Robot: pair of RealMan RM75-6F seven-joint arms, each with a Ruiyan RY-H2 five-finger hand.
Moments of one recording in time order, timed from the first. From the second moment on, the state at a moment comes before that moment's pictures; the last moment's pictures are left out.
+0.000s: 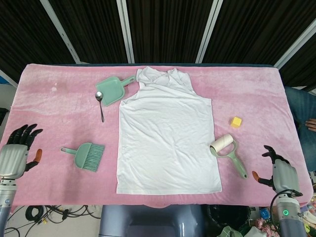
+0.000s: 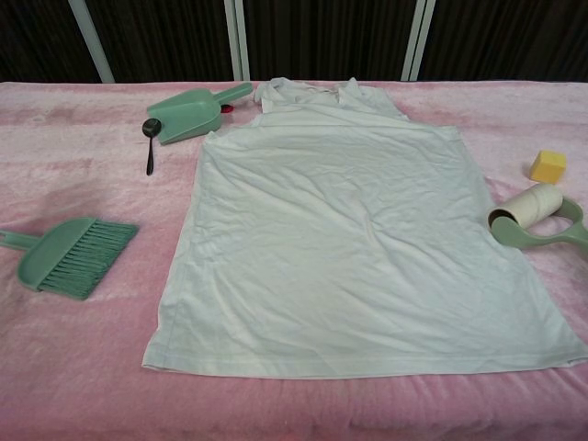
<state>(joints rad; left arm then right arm) -0.22 -1.22 -0.03 -1.50 1.41 1.50 0.07 0.18 -1.07 0.12 -2.07 -0.93 1.34 -0.23</state>
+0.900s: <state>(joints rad) -0.15 -1.17 -0.04 -1.55 1.43 1.54 0.01 0.24 -1.51 0.22 -1.90 -0.67 1.50 -0.44</state>
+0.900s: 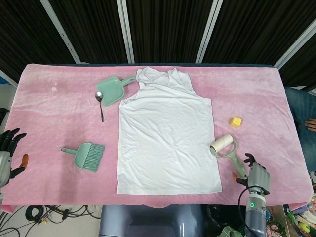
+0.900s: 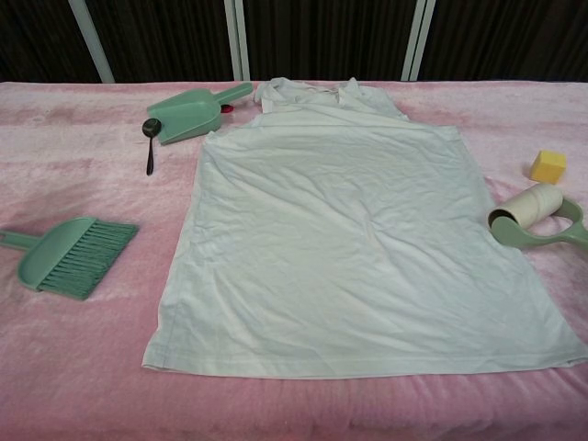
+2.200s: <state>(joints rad) -0.13 -1.18 -0.07 -1.54 1.43 1.52 0.02 0.33 -1.71 0.35 -1.68 -0.55 1.55 -0.57</state>
